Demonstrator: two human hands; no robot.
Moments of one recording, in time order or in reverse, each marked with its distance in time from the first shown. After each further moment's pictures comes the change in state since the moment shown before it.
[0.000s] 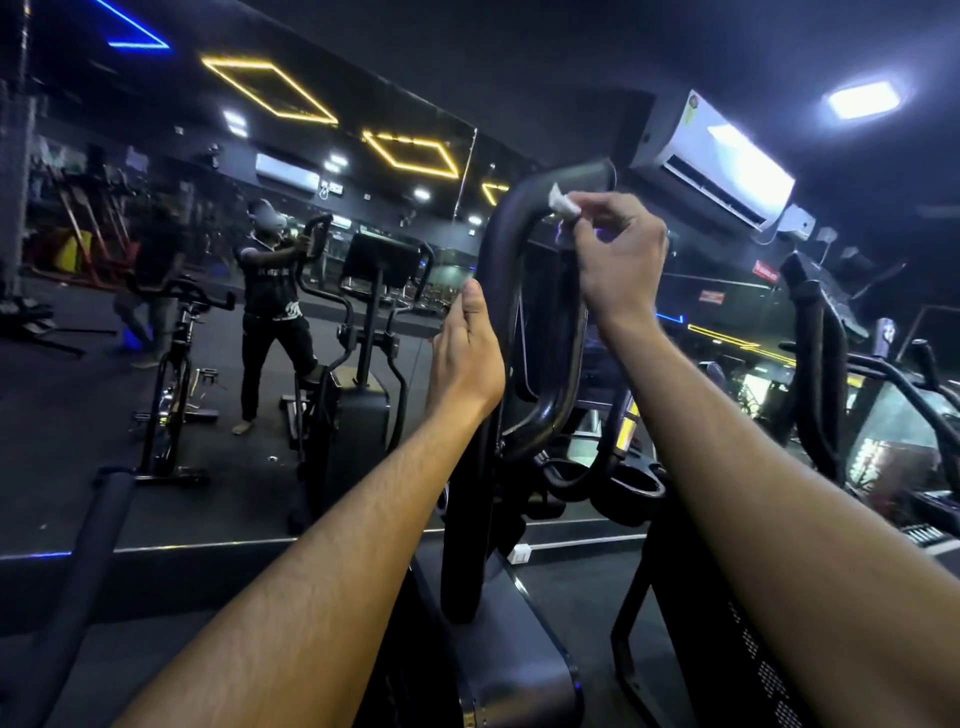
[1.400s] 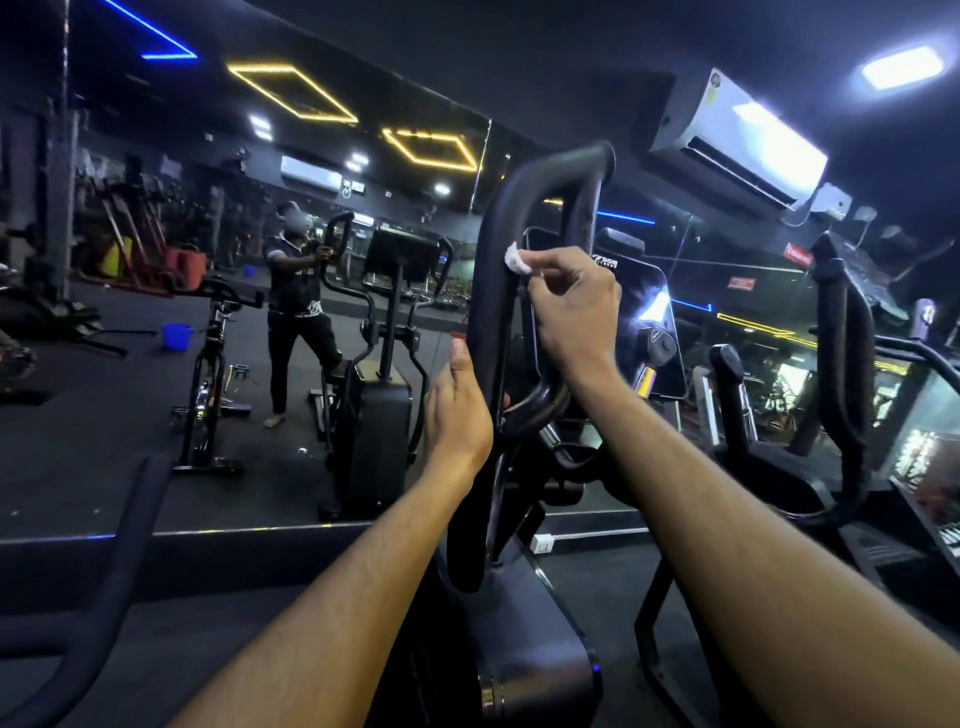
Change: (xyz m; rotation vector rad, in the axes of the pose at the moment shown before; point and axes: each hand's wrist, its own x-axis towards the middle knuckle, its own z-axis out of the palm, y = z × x) left_hand -0.057 -0.032 -0.006 -0.083 0.073 -0.182; right_hand -0.070 -0.008 0.001 0.065 -0.148 0.033
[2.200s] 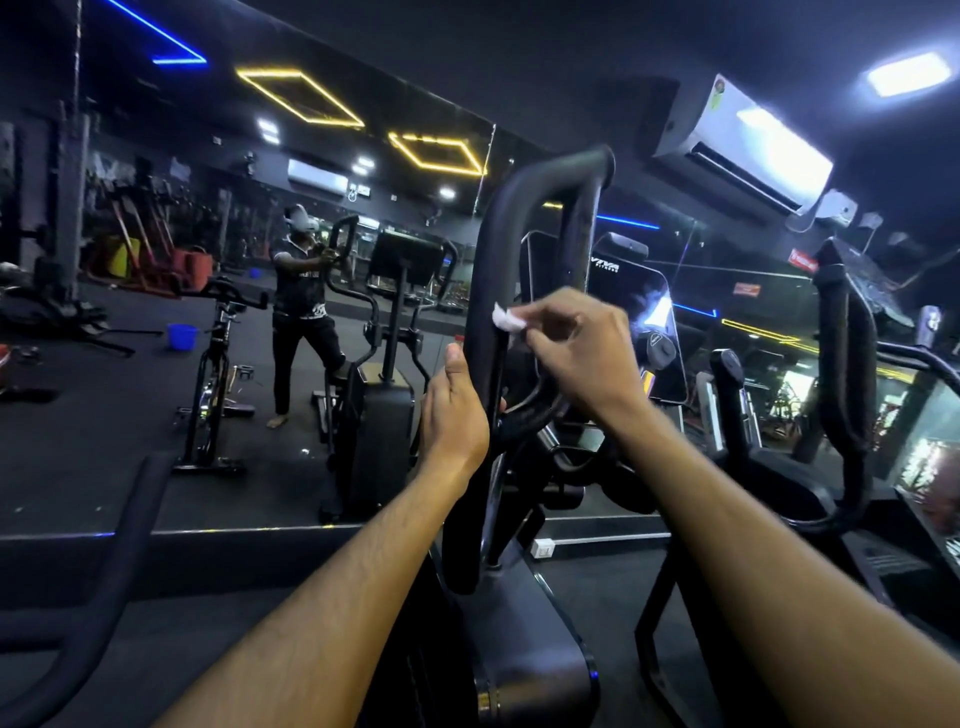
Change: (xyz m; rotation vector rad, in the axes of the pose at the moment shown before) left_hand -0.010 0.006 -0.001 0.023 0.004 0.004; right_hand -0.028 -0.005 -0.034 -0.162 -0.291 -0.189
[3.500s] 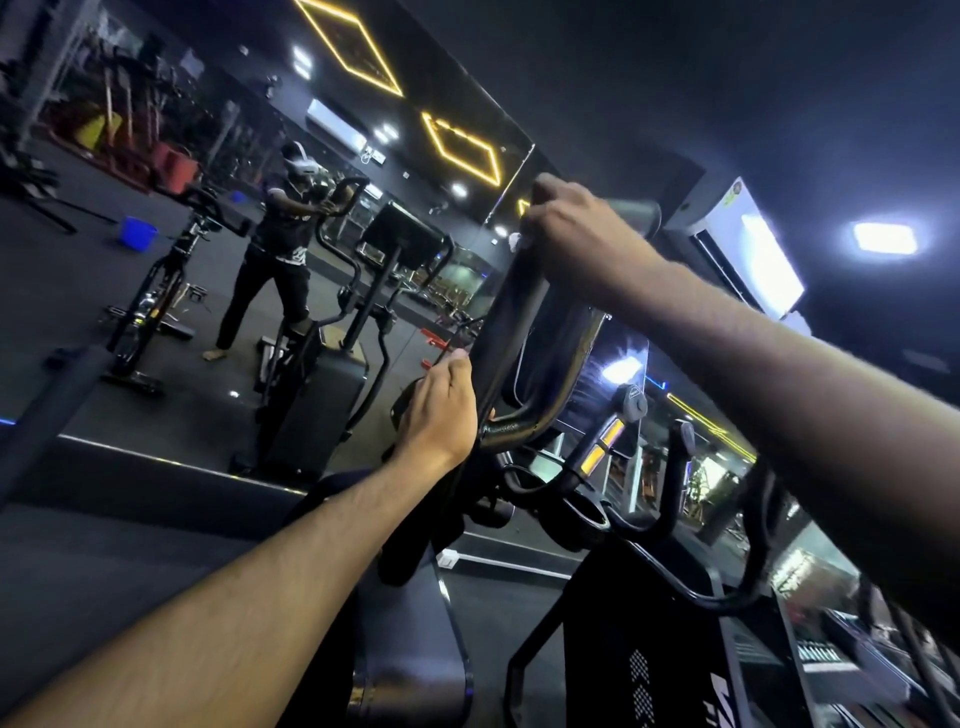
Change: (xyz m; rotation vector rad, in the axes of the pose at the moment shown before) left_hand 0.020 -0.023 0.001 0.000 -0.047 0.071; right_hand 0.133 -0.058 -0.011 -1.000 -0.539 -0.603
